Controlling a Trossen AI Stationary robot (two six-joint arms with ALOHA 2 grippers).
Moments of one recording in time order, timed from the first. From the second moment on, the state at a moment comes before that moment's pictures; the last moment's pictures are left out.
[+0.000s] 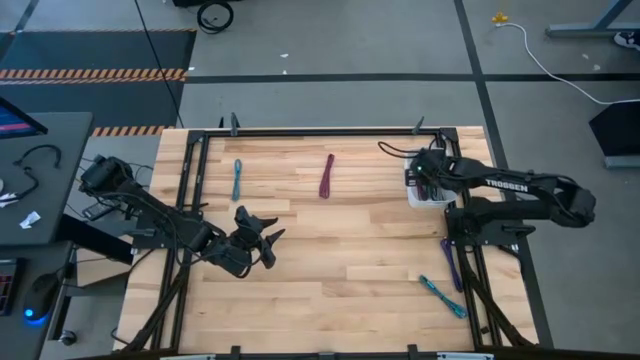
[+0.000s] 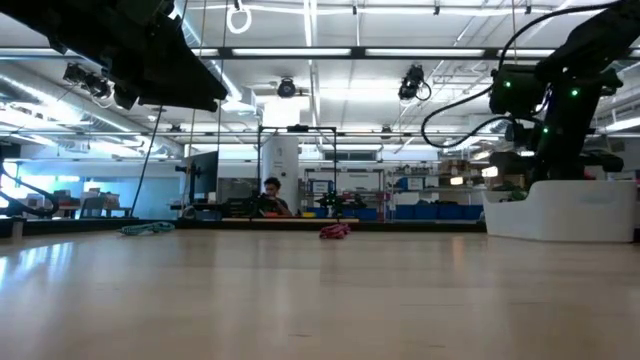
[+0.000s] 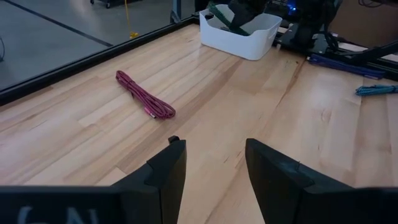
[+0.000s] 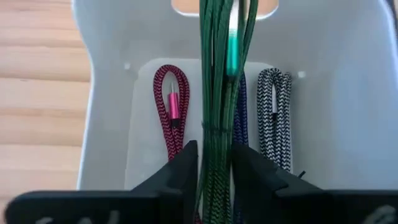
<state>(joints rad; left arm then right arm) -0.54 1.28 0.59 0.03 -1.00 -0.69 -0.62 0.97 0.44 -0.67 0.45 0.86</state>
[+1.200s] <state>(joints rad) -0.54 1.28 0.59 0.03 -0.99 -0.70 0.84 1.28 0.71 -0.50 0.45 1.12</state>
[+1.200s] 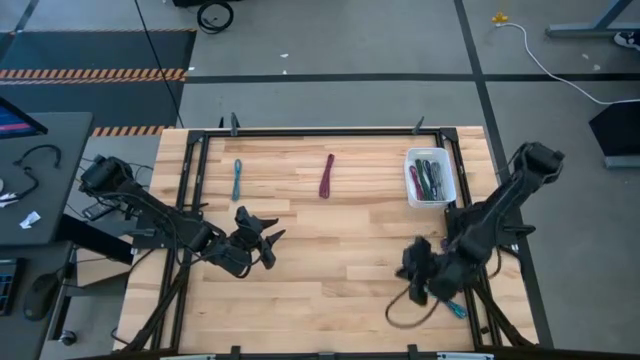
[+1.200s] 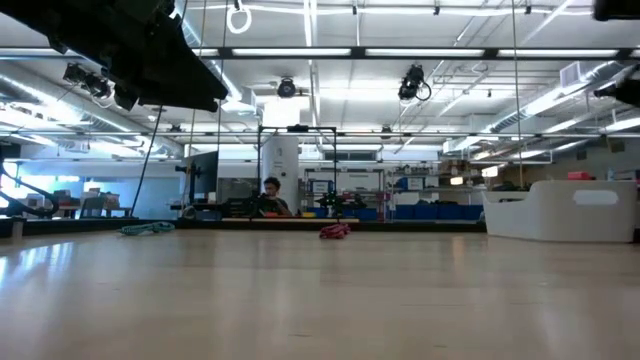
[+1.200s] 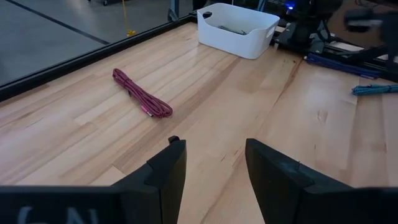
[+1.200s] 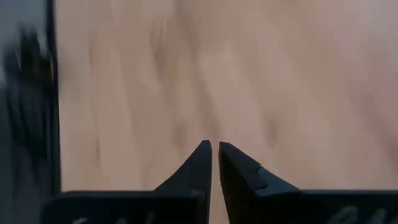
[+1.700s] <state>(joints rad) -0.54 1.28 0.59 0.03 -0.99 -0.70 0.93 1.50 0.83 -0.77 -0.16 1.47</state>
